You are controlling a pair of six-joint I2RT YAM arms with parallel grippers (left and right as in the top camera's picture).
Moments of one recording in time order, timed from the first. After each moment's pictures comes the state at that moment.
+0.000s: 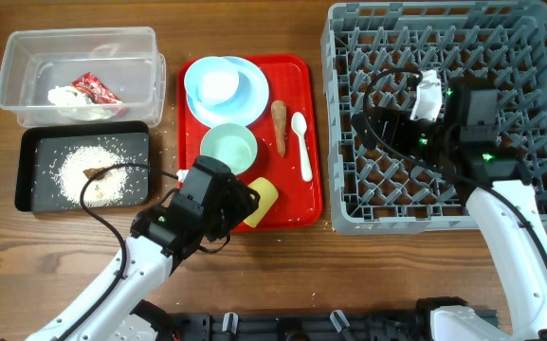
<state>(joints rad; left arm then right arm) -0.52 1.15 0.62 -0.47 0.20 -1.16 0.05 1.29 1.00 -0.54 -0.49 0.26</state>
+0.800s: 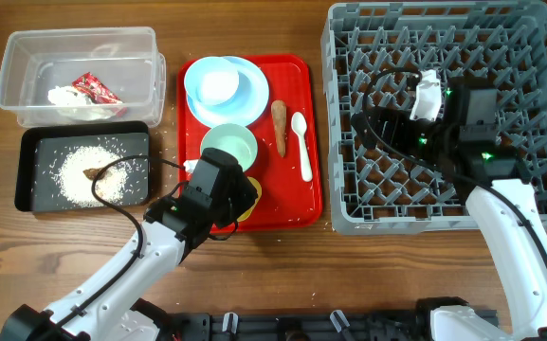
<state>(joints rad) -0.52 1.27 0.62 -0.29 0.17 -1.17 0.05 1.29 1.00 -0.54 -0.49 0.26</state>
